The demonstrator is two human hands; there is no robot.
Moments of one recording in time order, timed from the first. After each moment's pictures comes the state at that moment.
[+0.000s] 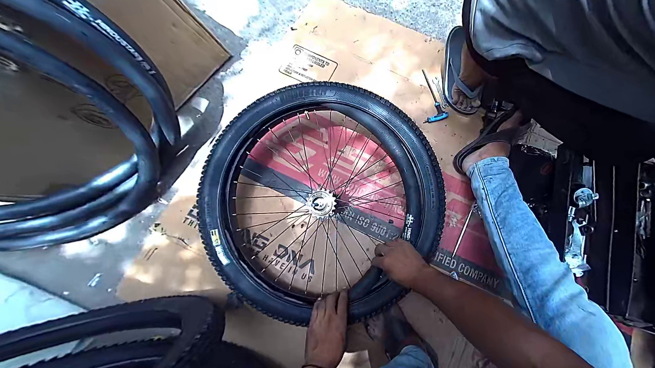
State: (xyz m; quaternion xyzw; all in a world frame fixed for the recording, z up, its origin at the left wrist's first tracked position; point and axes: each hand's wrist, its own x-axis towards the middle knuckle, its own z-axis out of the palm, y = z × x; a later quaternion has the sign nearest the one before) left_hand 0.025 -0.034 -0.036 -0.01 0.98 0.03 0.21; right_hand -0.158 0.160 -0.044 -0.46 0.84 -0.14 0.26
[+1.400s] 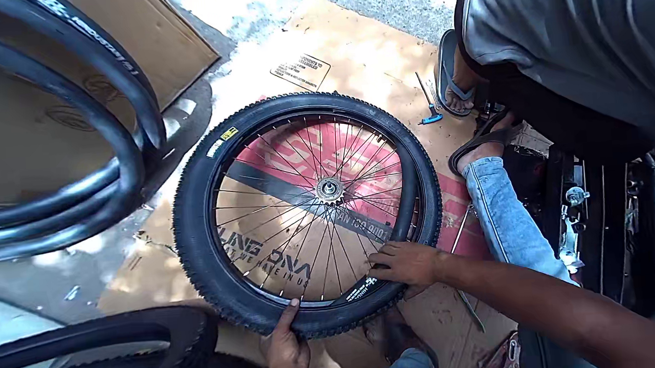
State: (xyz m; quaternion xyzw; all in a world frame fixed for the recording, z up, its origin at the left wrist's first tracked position) left_hand -0.004 -0.070 -0.006 -0.59 0.44 0.65 -0.20; right_hand -0.193 0.185 -0.017 -0.67 0.70 -0.12 0.24
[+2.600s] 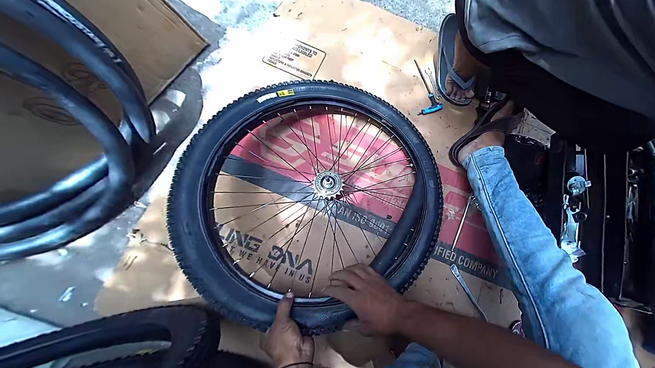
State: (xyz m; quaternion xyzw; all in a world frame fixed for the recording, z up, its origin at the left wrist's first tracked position) left_hand -0.014 -0.074 -0.005 -0.64 0.44 0.60 -0.20; right_hand -0.092 0.101 0.010 -0.40 0.80 -0.35 0.29
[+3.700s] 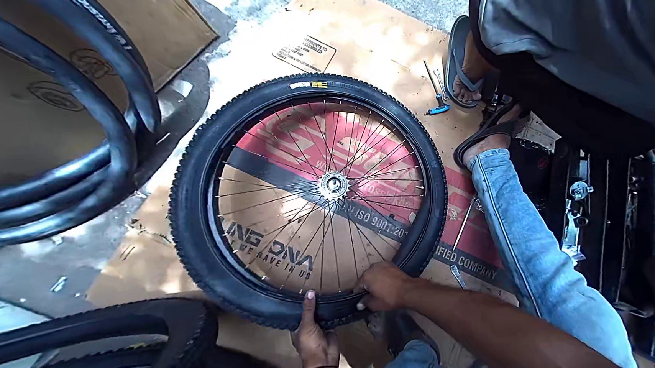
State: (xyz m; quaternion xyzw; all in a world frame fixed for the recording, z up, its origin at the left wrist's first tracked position) left_hand 0.003 -0.035 -0.020 -0.57 0.38 0.70 -0.20; right_hand -0.129 0.109 -0.004 -0.42 0.74 -0.21 0.48
